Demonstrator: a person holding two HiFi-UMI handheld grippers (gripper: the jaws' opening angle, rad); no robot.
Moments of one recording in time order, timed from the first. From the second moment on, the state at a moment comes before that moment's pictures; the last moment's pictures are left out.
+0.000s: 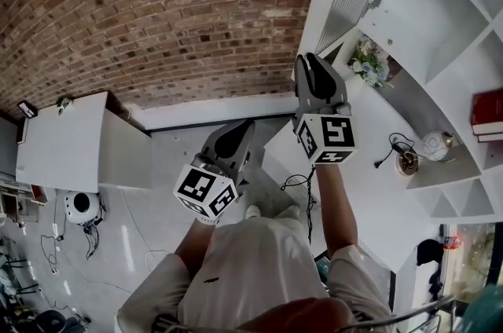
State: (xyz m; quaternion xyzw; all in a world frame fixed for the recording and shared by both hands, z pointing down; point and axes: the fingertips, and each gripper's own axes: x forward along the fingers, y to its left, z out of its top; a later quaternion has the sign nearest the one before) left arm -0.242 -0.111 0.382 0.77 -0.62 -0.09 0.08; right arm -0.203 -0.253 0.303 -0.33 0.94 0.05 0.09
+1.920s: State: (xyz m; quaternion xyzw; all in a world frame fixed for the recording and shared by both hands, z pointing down) left arm -0.199 -0.090 0.372 0.80 -0.59 -0.09 0.05; right arm -0.043 -0.152 0.335 -0.39 0.91 0.08 0.06
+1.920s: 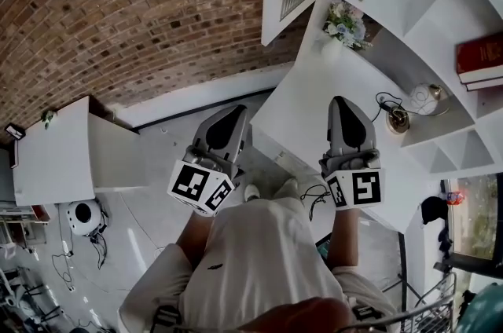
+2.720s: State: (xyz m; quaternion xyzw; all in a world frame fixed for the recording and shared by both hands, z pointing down) left arm -0.190 -0.085 0.378 0.81 -0.58 -0.09 0.05; right arm -0.001 -0.133 0.348 -0.45 0.89 0.08 0.04
